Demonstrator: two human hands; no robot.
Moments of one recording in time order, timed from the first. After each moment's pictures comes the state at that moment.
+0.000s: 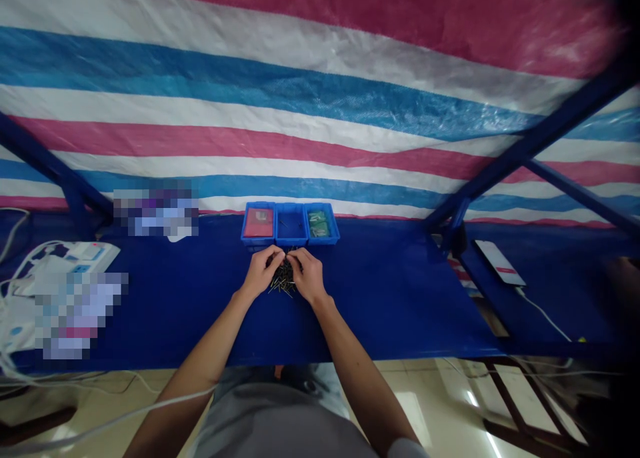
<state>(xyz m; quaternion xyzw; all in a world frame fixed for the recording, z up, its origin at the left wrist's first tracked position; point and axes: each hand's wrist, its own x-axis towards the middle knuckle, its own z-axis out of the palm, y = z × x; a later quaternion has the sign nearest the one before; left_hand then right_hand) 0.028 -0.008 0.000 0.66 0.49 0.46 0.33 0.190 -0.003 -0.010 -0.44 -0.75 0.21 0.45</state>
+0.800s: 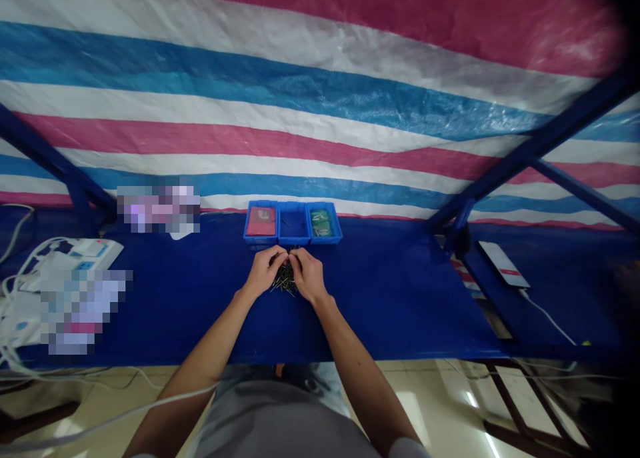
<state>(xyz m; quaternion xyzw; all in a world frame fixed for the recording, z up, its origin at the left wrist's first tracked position) 0.029 -0.007 0.000 0.68 0.48 0.46 0.32 0.189 -0.005 -0.010 -0.44 -0.77 0.20 0.41</state>
